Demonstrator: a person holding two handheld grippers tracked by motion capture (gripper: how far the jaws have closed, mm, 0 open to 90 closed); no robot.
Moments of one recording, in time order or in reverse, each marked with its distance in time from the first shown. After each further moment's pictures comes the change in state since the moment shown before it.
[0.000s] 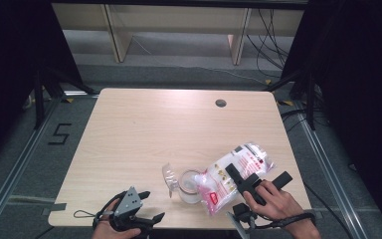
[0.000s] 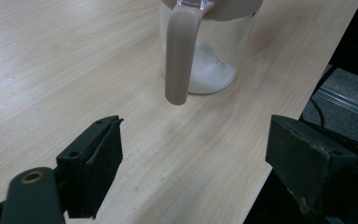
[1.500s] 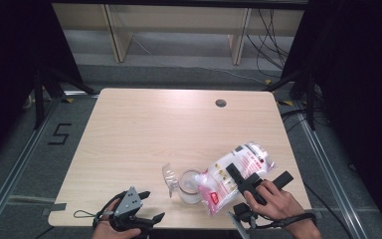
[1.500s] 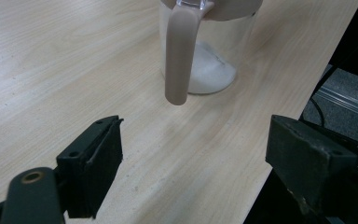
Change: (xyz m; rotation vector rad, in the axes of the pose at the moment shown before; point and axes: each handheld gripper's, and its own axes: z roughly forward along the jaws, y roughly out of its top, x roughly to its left) left arm 0.000 0.000 0.000 -0.004 -0.001 -0.003; right arm 0.000 -0.002 0.000 -0.004 -0.005 0.008
